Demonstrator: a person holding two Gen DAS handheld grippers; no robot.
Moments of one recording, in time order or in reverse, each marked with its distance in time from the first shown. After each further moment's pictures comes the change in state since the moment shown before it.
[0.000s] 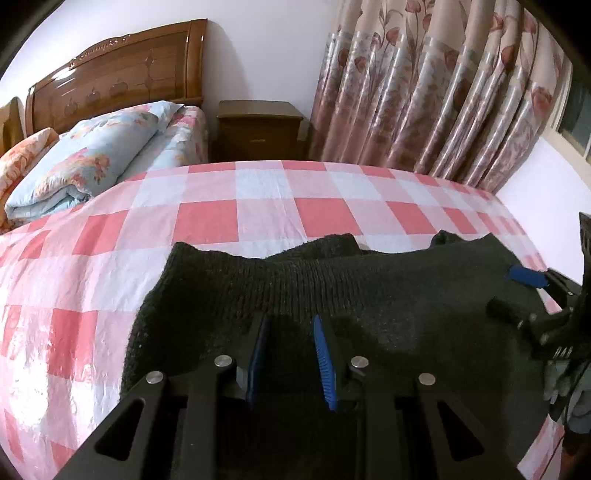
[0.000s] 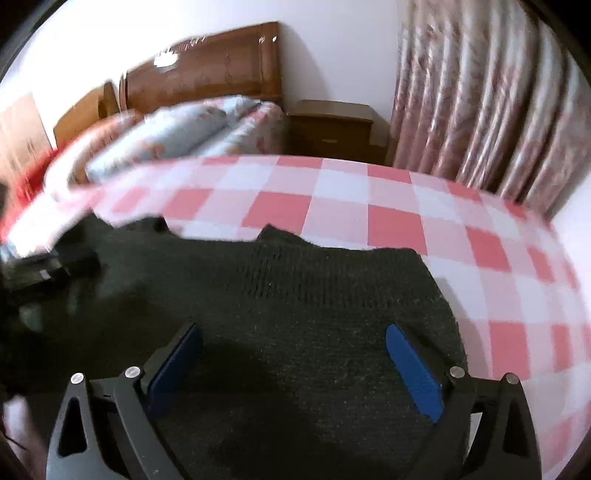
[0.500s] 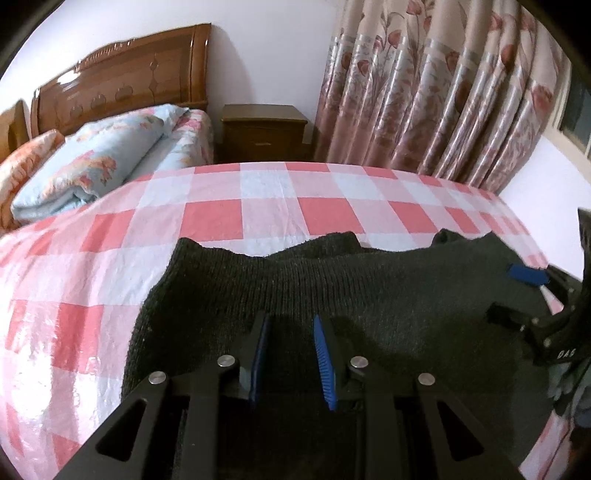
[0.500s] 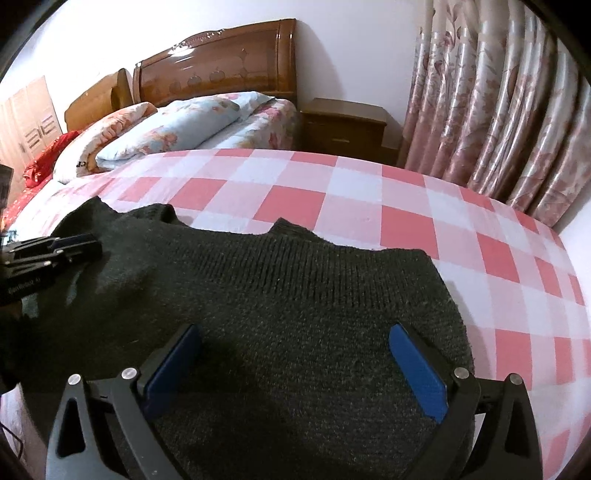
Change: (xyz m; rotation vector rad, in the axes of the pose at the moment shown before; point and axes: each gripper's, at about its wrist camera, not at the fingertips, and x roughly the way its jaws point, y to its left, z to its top) left arm -0.008 -0.002 -0.006 0.004 -0.019 0.024; right arm 0.000 -0.005 0.000 -0.008 -0.012 0.071
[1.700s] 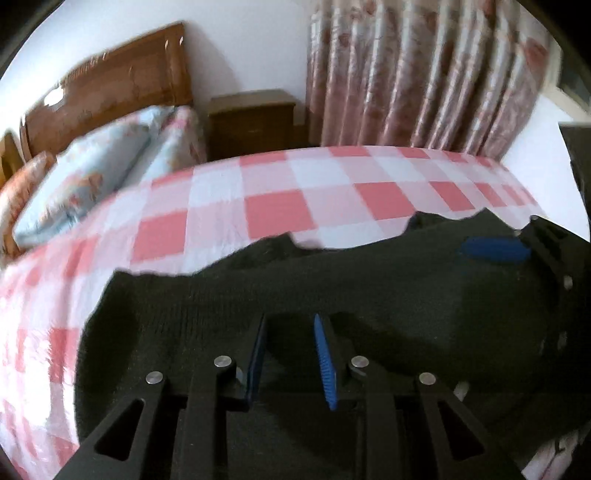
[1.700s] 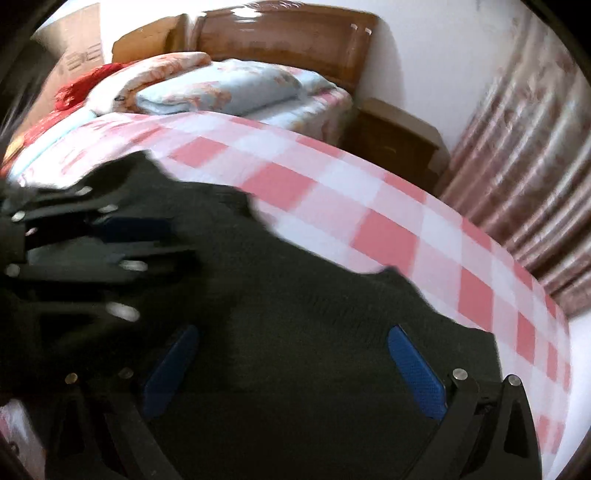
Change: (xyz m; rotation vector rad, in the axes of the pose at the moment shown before) left arm 0.011 -0.047 0.024 0.064 0.077 0.043; right arm 0.030 0.063 0.042 -0.252 0.091 -0.031
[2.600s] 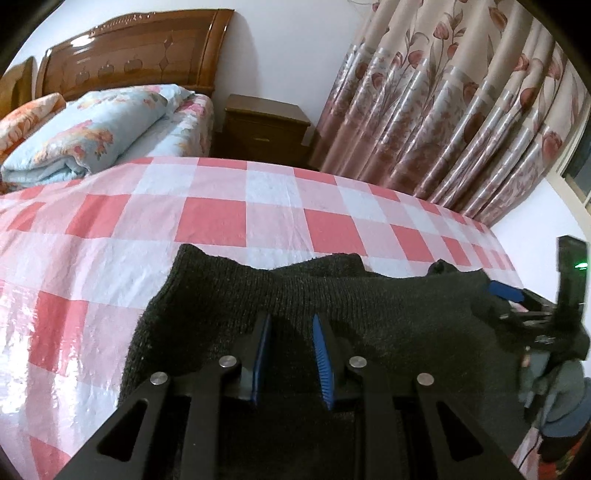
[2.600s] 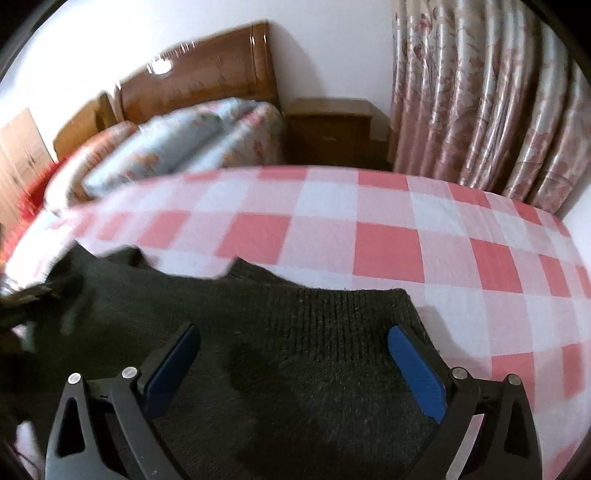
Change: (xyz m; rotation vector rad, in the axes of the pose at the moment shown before) left arm -0.003 0.069 -0.010 -0.197 -0.076 -0.137; right arm -0.021 -0.098 -0.039 0.372 -0.131 0.082
